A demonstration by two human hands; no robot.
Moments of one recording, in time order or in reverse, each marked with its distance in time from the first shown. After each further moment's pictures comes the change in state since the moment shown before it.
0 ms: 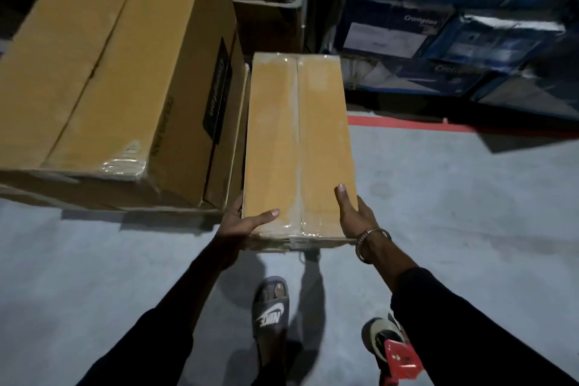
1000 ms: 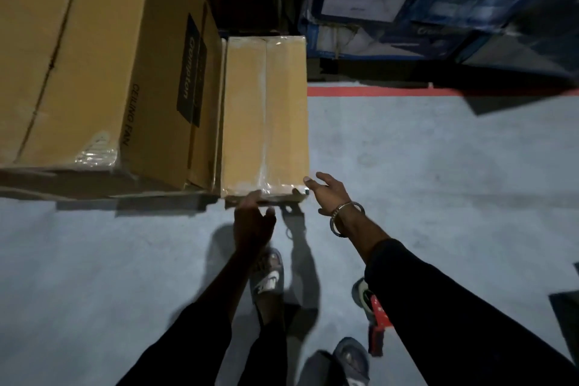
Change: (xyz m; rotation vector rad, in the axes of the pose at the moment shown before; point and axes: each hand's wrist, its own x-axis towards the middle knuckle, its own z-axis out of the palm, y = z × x) left_hand -0.006 -0.051 0.052 0.763 0.286 0.317; right_hand 0.024 0.024 0.013 0.030 -0.148 0.152
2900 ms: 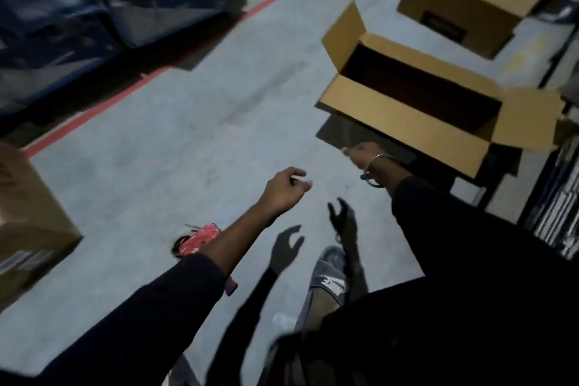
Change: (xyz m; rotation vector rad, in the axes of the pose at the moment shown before) left_hand -0.464 0.208 0.422 0.170 -0.931 0.564; right_hand -0.244 0.543 -0.532 0.216 0.712 0.165
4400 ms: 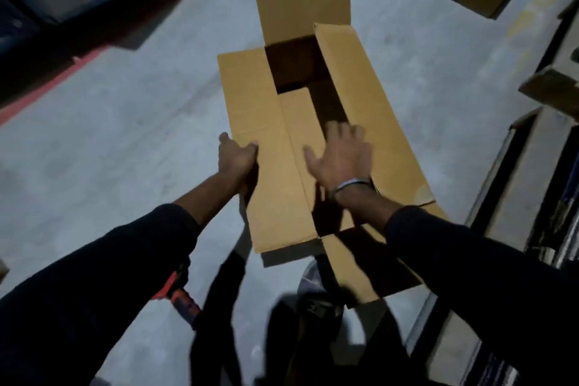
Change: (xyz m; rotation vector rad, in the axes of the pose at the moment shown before) left_hand 0.204 -0.044 0.018 -0.150 0.360 -0.206; right_hand 0.031 0.017 0.047 -0.633 0.524 -0.353
